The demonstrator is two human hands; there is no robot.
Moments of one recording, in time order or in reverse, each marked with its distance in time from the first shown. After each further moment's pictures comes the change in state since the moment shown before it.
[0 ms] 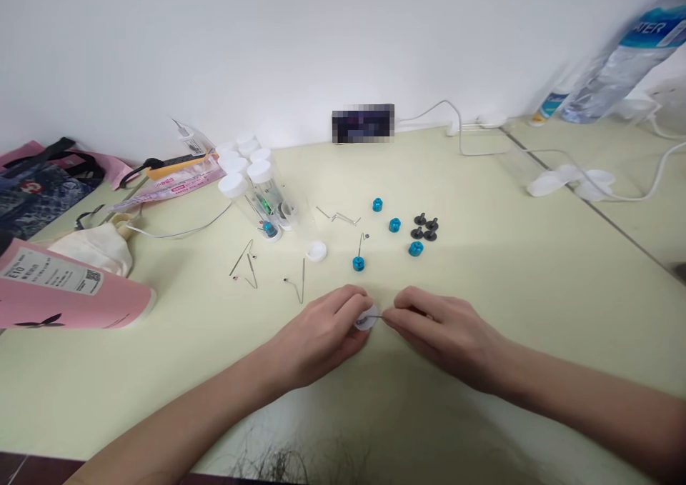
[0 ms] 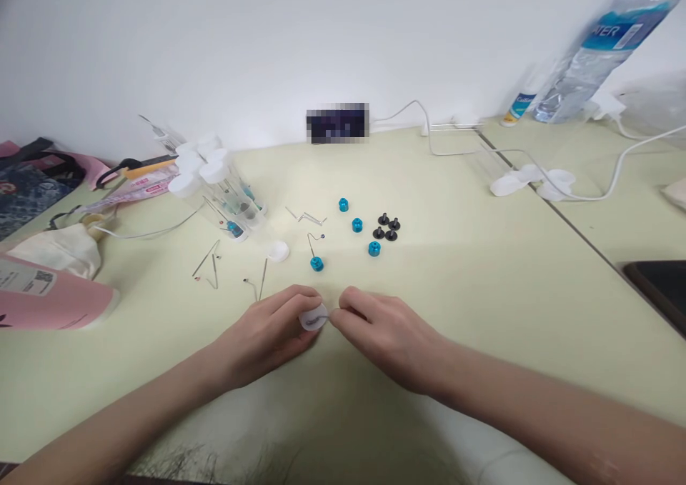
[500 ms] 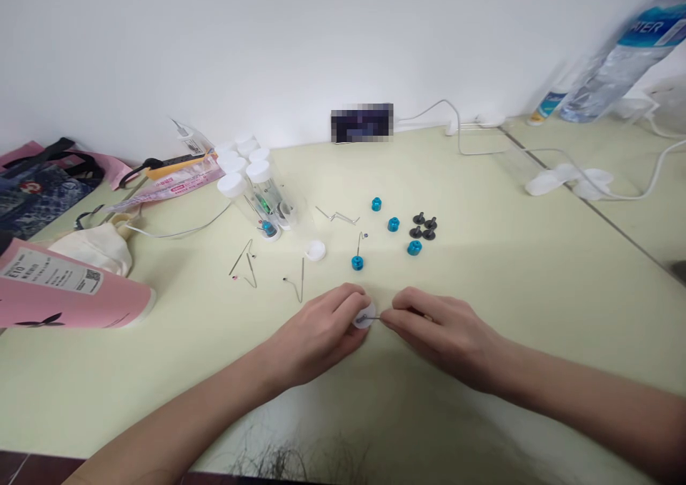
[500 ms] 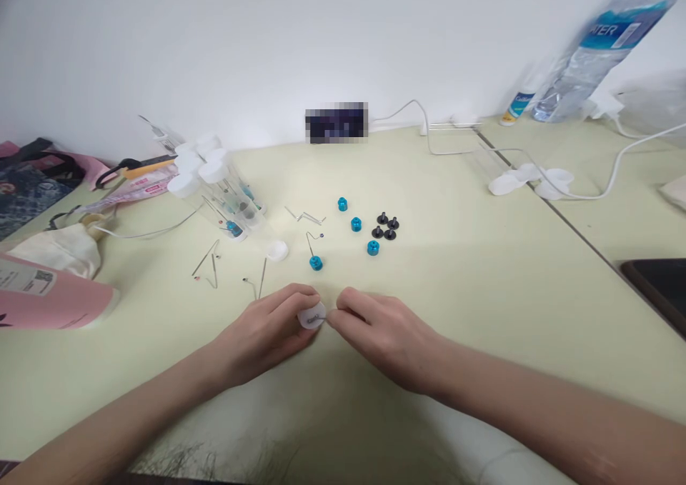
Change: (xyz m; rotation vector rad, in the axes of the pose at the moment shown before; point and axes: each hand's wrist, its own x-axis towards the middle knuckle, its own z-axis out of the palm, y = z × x) left_hand 0.001 0.001 0.000 0.035 0.004 -0.007; right_hand 0.001 -0.002 -0.003 -0.006 -0.036 0.001
